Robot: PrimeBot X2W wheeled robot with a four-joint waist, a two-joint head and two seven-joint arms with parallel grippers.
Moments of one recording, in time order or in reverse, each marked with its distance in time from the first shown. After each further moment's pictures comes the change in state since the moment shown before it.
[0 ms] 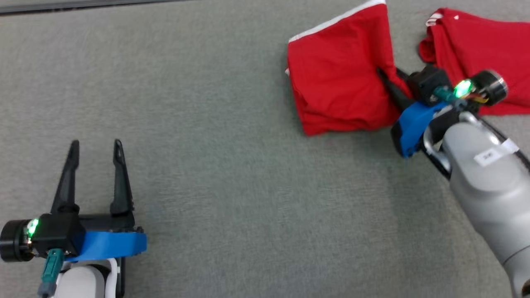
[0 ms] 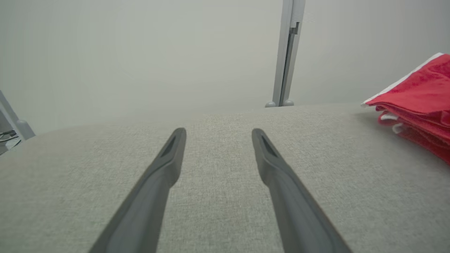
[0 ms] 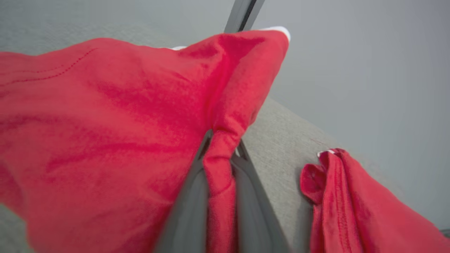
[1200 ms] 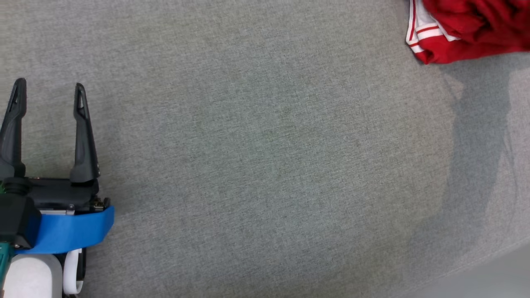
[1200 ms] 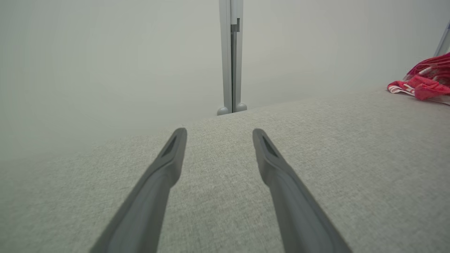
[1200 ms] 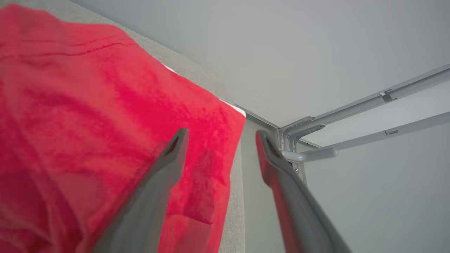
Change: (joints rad) left arm -0.060 0.138 0.002 -0.342 0.050 -0.003 0.155; right arm -0.326 -0.291 0.010 0.156 0.146 0.000 0.081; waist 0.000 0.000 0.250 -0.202
